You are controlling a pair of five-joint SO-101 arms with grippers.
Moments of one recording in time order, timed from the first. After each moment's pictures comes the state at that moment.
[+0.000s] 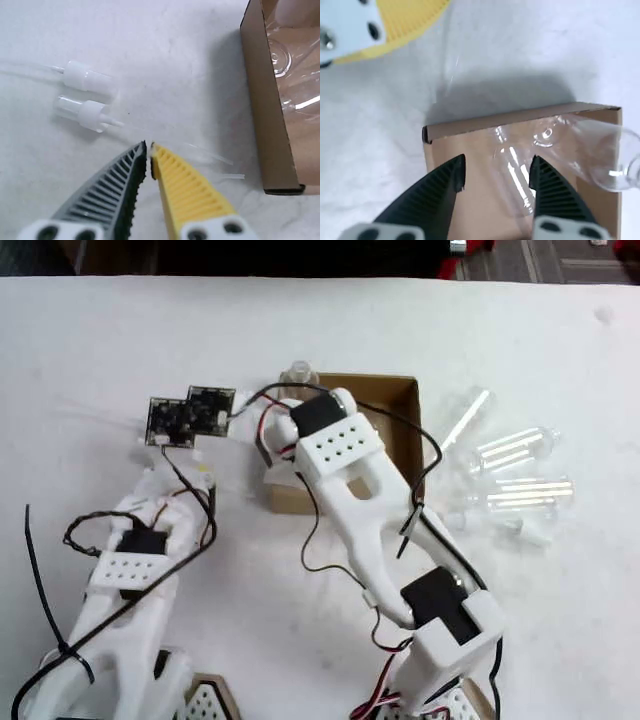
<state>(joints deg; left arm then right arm) -3.6 -38.6 70.9 19.8 1.0 -33.0 9.5 -4.7 72.4 54.1</state>
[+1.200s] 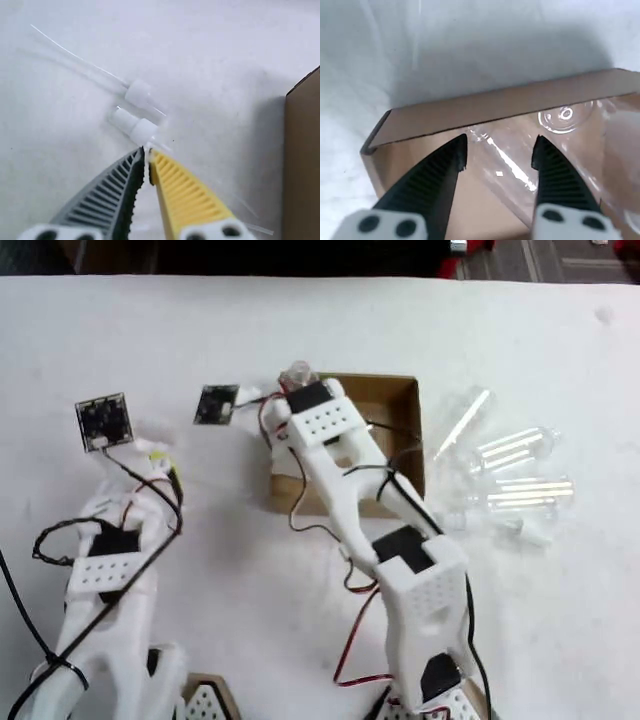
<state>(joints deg) -13.1 -38.8 70.7 16.5 10.3 -30.1 29.1 -17.9 71.7 55.3</state>
